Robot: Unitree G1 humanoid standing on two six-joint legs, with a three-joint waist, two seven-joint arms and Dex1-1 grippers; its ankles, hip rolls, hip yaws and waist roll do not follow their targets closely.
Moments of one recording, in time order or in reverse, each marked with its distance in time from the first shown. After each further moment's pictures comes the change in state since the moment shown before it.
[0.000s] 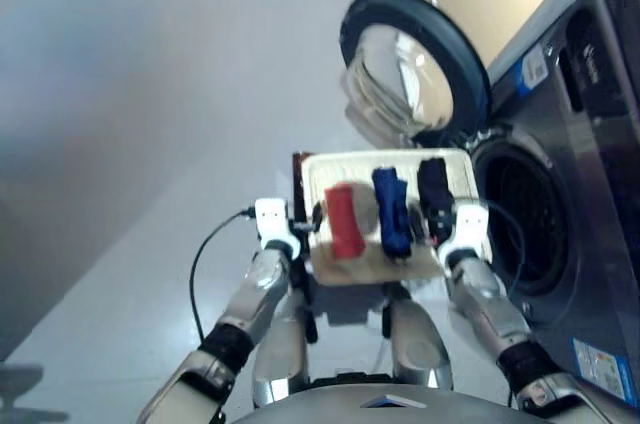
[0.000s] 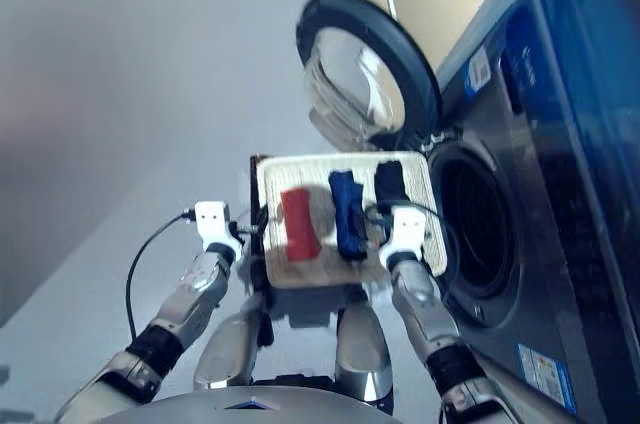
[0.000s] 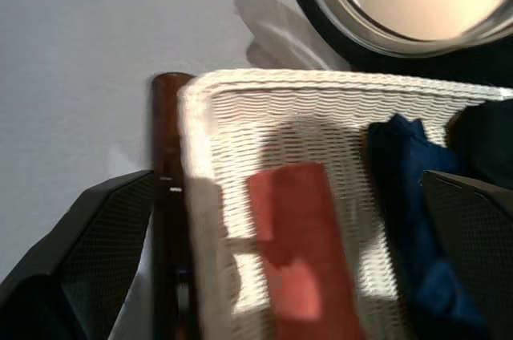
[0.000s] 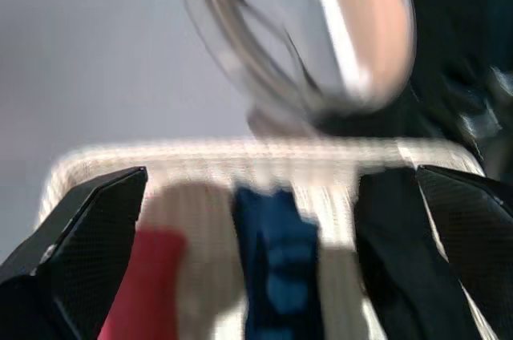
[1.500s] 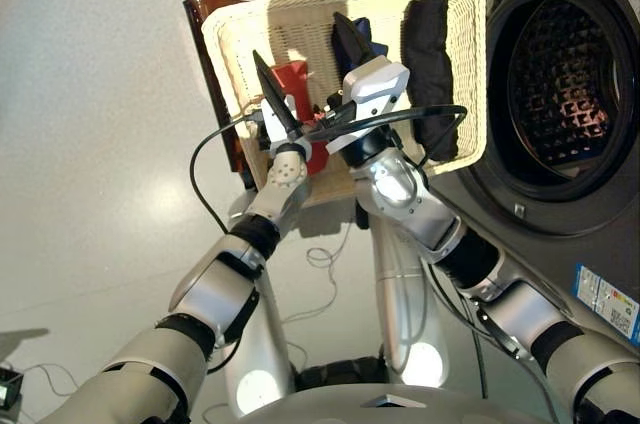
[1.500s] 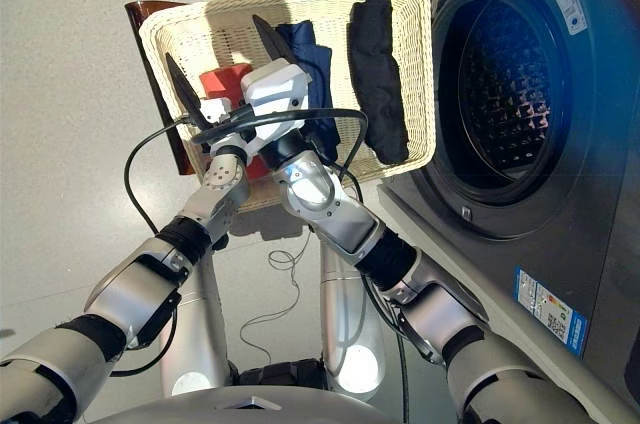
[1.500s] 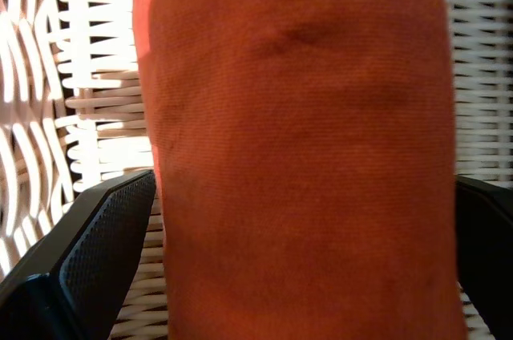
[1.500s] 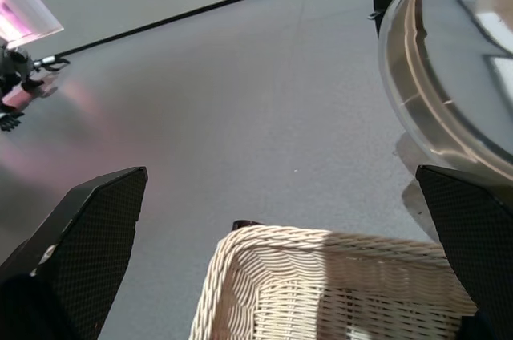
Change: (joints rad) left arm -0.476 -0.069 -0.020 0.425 -0.163 -0.004 0.186; right arm -0.524 0.127 0.351 -0.124 -0.003 -0.039 -0.108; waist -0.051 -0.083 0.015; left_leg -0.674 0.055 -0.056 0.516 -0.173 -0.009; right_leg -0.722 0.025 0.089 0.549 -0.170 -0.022
